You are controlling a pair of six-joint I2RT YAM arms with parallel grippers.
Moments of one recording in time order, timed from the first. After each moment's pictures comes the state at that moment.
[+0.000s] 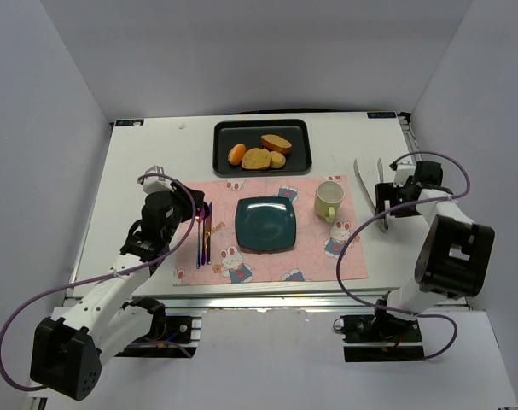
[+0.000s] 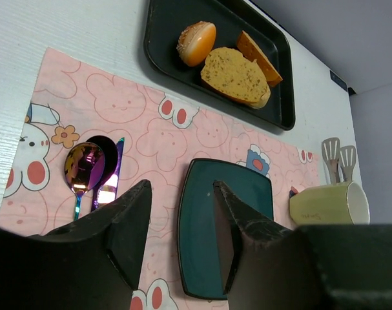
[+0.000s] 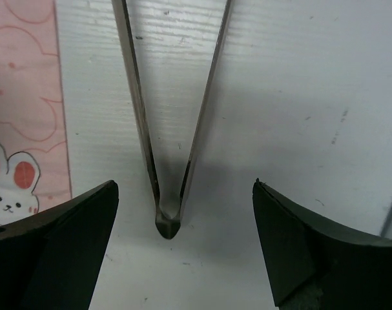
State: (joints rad) left arm -0.35 0.92 0.54 0.08 -0.18 -0.72; right arm -0.25 1.52 0.94 -0.43 -0.26 -0.36
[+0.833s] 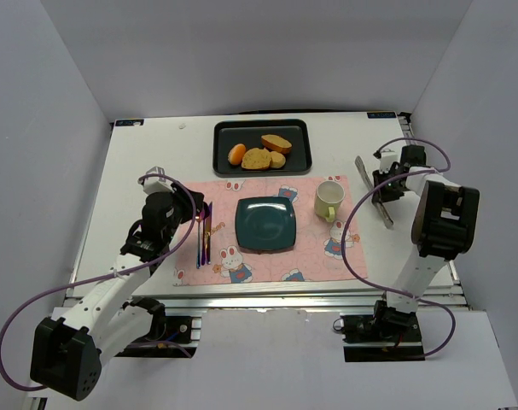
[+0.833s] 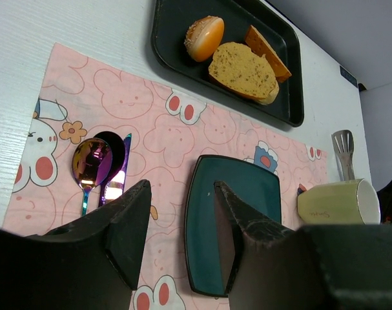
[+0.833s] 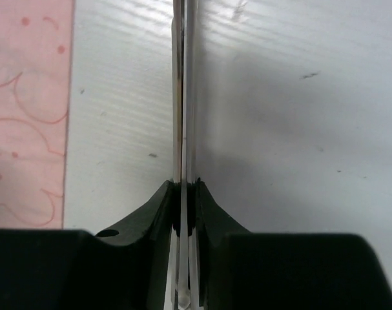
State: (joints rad) left arm -0.35 0.92 0.54 0.06 -0.18 -0.71; right arm -0.18 1.90 1.21 -0.42 -0.32 -0.42
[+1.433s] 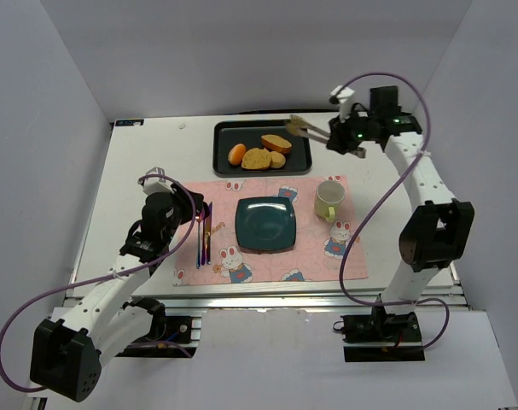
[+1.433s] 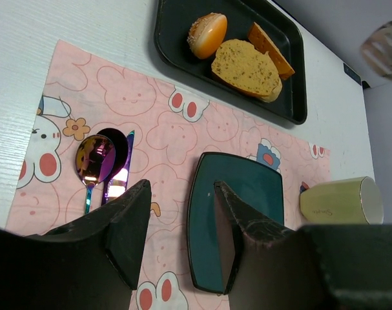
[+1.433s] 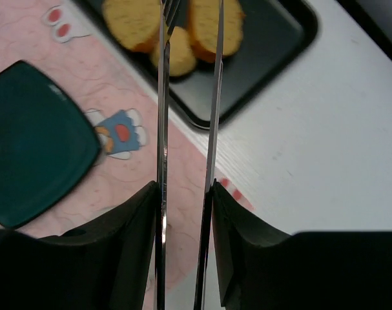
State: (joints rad) left arm -0.35 0.91 0.54 0.04 -0.18 -0.71; right arm 0.12 1.77 1.72 -0.69 -0.58 -0.52
